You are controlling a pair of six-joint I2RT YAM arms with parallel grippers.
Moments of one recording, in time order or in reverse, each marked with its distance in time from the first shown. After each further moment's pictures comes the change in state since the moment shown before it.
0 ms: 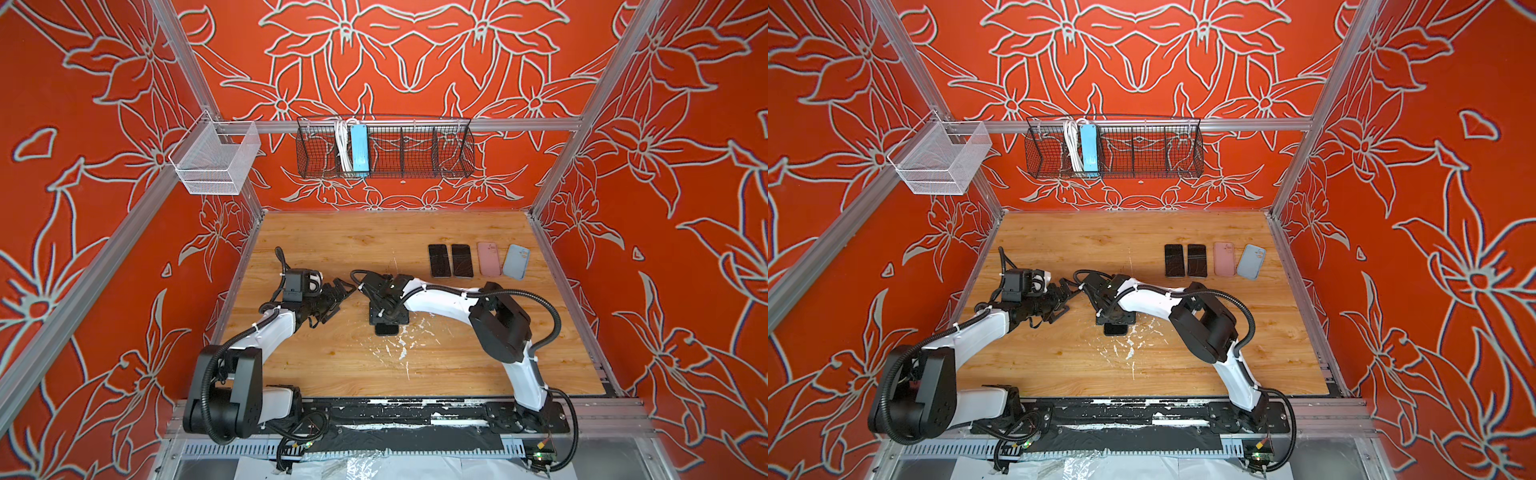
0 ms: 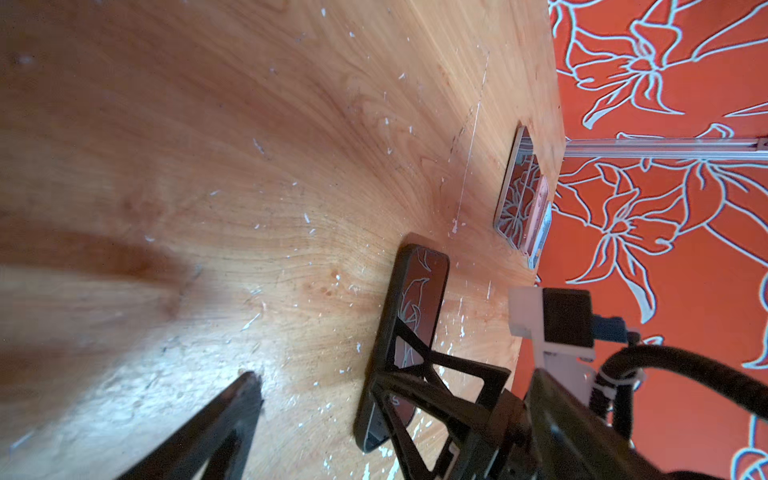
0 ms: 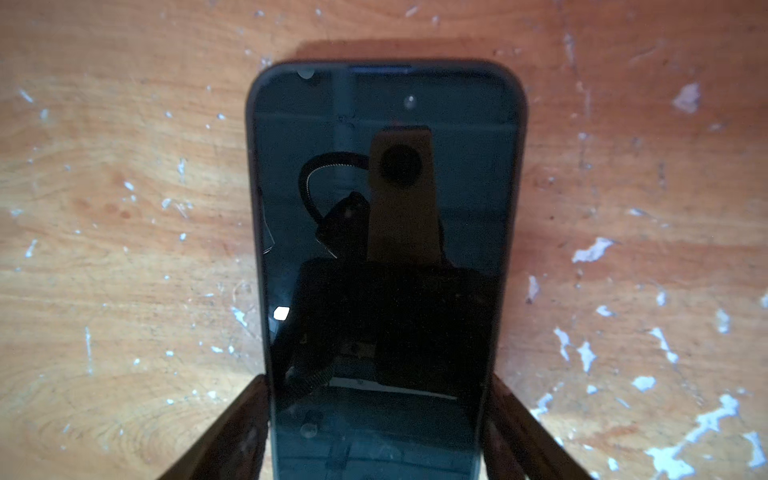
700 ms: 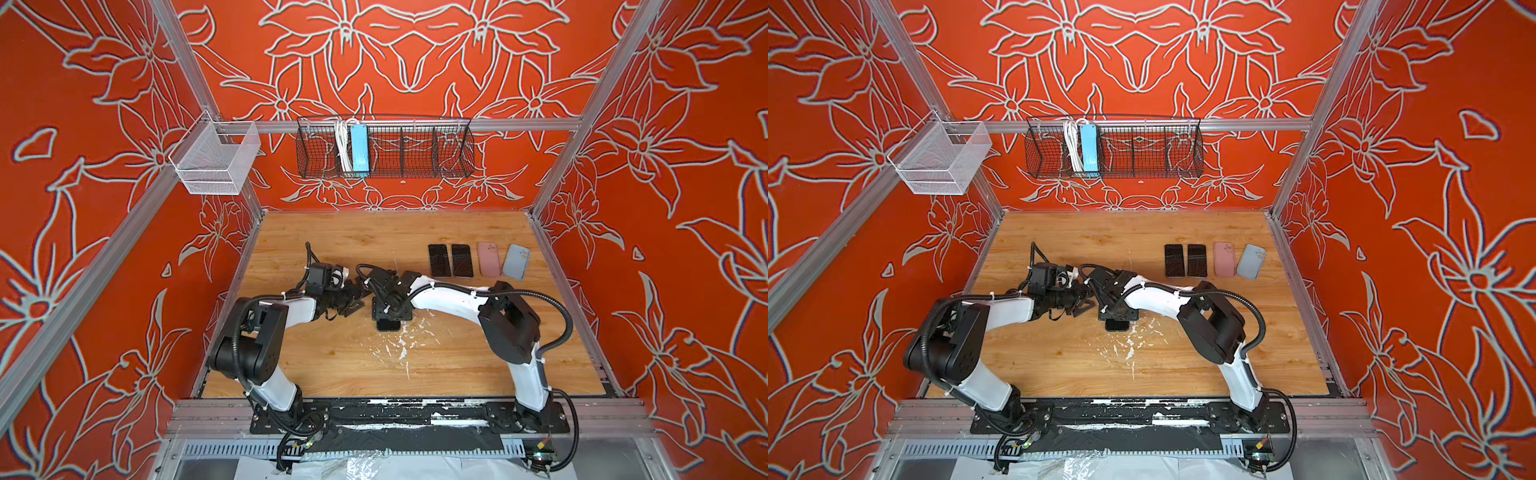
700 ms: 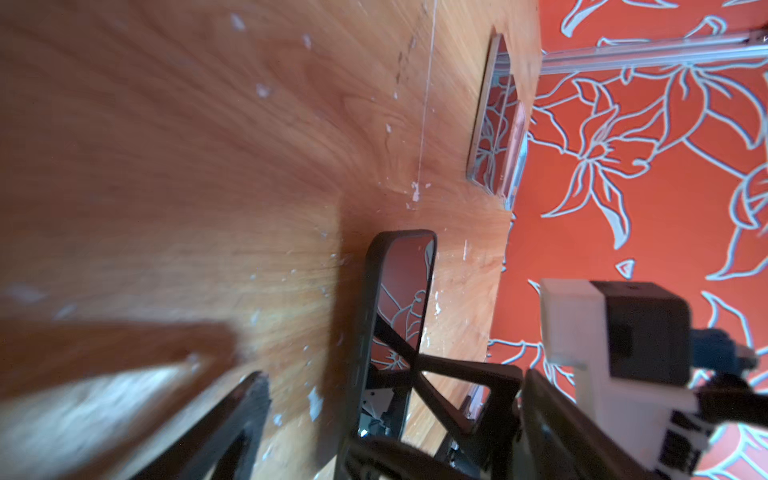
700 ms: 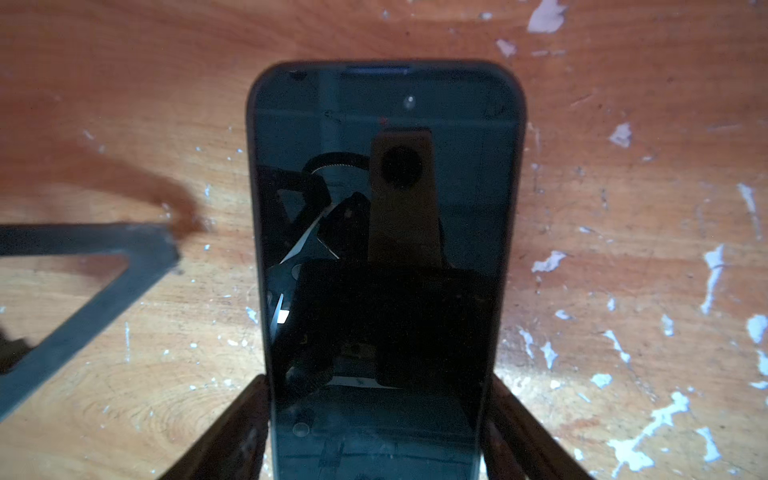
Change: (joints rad) left arm -0.129 0.316 0.071 0.314 0.169 -0.056; right arm -0.024 -0.051 -0.032 0.035 -0.014 -0.014
